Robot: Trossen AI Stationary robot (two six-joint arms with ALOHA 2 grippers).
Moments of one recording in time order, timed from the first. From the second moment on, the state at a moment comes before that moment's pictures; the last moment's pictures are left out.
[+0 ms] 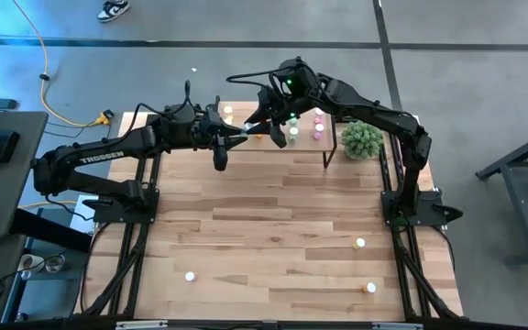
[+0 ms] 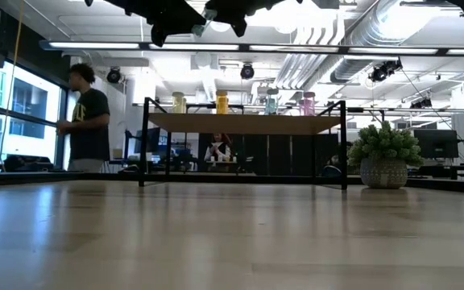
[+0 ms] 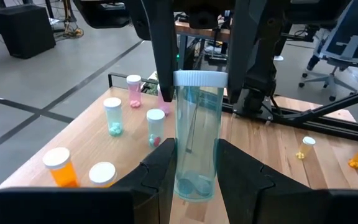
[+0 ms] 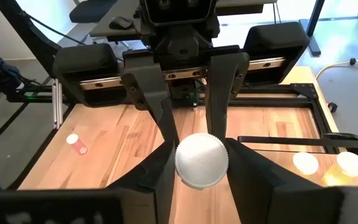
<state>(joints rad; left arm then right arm) 0.48 1.14 0.97 -0.10 0.09 -0.04 -0.39 1.87 2.02 -0.66 -0.58 -0.18</state>
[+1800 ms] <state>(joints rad) 0.48 1.13 0.97 -0.08 -0.17 -0.04 -0.78 1.89 2.02 -0.95 -0.26 -0.34</state>
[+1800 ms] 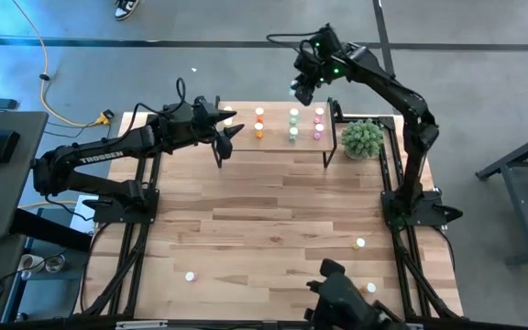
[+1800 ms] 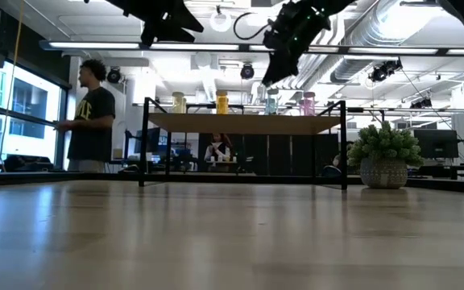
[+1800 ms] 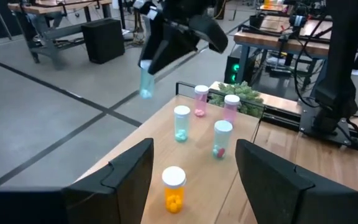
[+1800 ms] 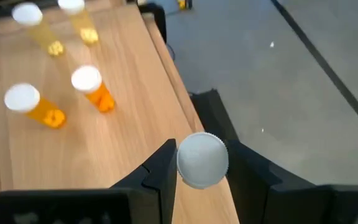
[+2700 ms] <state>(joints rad) 0.48 1.13 0.97 -0.08 -0.19 -0.02 -0.76 1.99 2.02 -1.04 -0.18 -0.37</state>
